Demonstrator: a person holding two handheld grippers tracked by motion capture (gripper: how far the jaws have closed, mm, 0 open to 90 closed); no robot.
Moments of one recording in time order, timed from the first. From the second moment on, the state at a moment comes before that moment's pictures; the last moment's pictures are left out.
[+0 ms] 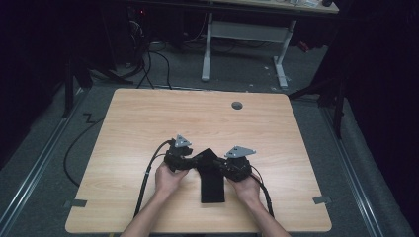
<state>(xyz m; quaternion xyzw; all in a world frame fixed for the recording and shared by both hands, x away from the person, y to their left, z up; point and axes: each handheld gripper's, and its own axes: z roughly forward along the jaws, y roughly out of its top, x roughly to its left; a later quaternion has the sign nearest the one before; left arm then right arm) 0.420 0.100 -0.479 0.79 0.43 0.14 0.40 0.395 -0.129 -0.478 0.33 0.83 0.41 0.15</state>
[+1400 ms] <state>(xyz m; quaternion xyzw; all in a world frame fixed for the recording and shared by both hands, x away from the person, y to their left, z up) 0.441 0.100 -0.492 0.81 0.46 0.11 0.35 0.403 -0.124 -0.478 0.34 0.84 0.40 0.15</state>
